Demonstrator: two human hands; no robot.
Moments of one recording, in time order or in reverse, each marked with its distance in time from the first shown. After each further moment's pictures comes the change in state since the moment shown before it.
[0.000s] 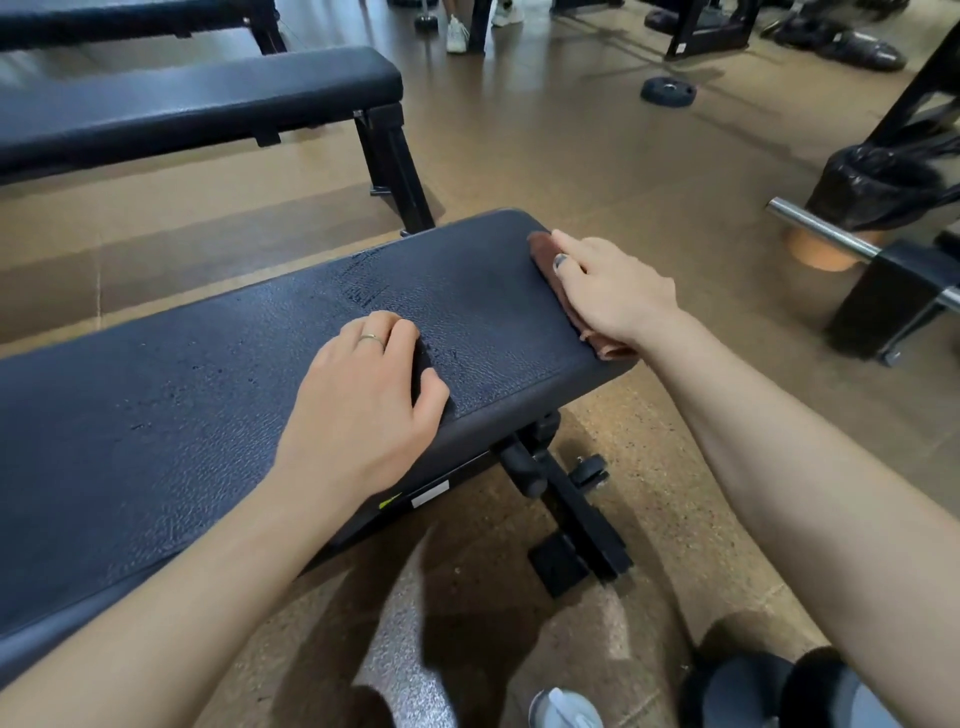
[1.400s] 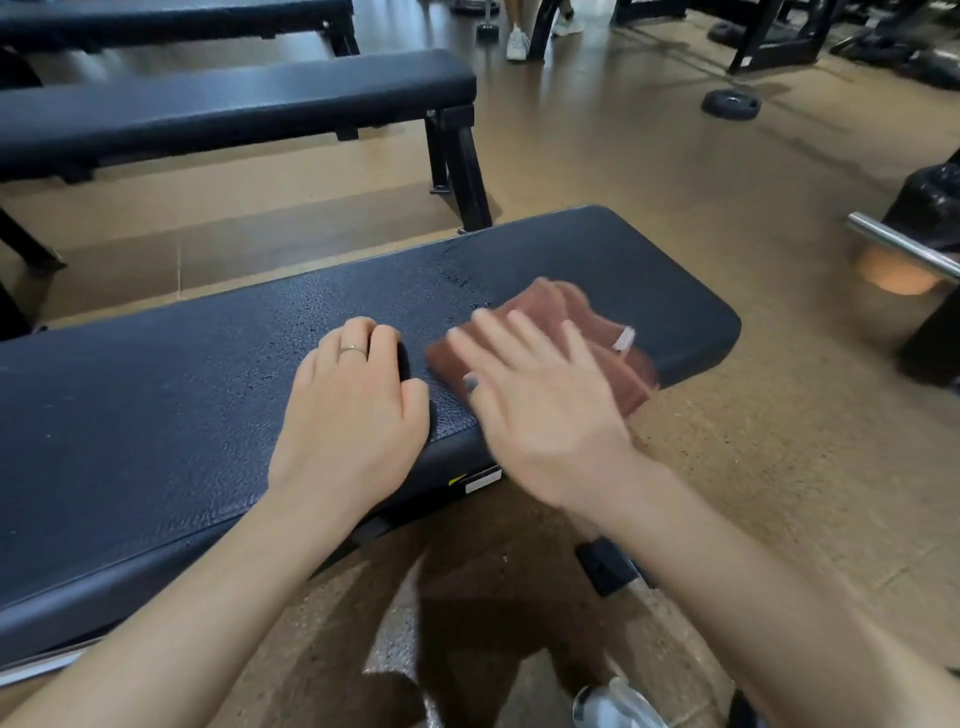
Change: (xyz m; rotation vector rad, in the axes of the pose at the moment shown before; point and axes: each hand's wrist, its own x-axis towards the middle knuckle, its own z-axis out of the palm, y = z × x) left_hand -0.053 -0.056 -0.023 0.005 0.048 -0.236; right_hand -0.139 -0.118 0.076 -0.268 0.047 -0.487
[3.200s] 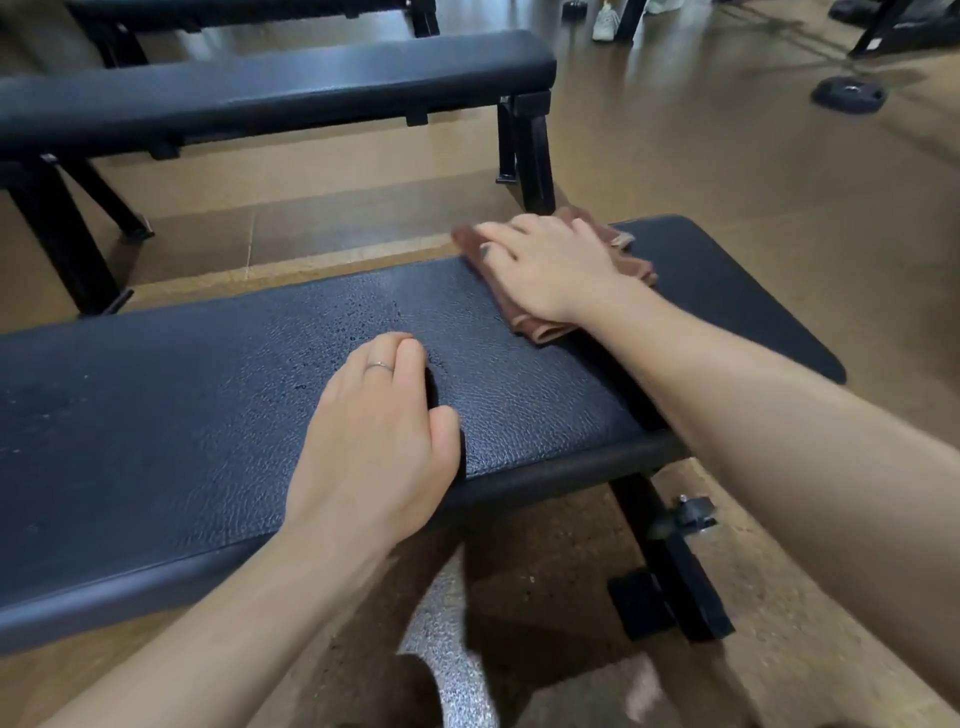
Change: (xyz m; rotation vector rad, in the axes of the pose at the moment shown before) left_hand 0.001 -0.001 0.002 0.030 0.038 -0.052; right_hand 0.191 0.041 0.008 0.074 -0.059 -0.072
